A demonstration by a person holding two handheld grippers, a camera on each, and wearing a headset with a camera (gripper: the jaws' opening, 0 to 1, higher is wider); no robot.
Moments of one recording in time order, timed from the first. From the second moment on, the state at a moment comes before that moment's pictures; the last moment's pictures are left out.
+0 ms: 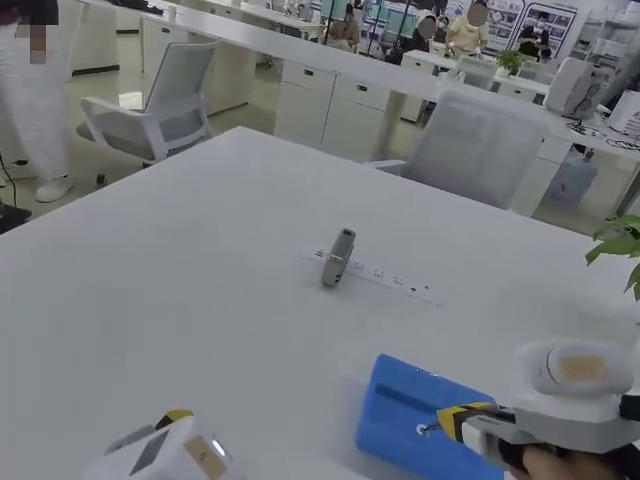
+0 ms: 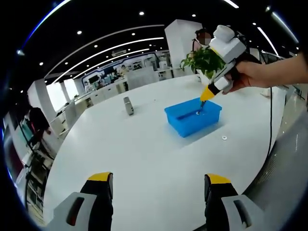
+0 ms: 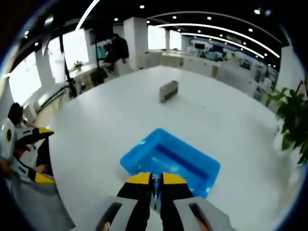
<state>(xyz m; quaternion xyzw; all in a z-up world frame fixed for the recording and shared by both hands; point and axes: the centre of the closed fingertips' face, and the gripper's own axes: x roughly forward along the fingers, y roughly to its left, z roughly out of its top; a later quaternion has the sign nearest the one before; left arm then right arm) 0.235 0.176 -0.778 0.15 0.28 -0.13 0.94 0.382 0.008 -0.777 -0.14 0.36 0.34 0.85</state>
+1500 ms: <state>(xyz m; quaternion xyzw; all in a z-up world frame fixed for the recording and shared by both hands) 0.235 0.178 -0.779 0.15 0.29 -0.13 0.94 0.382 0.003 -0.796 -0.14 0.41 0.33 0.84</state>
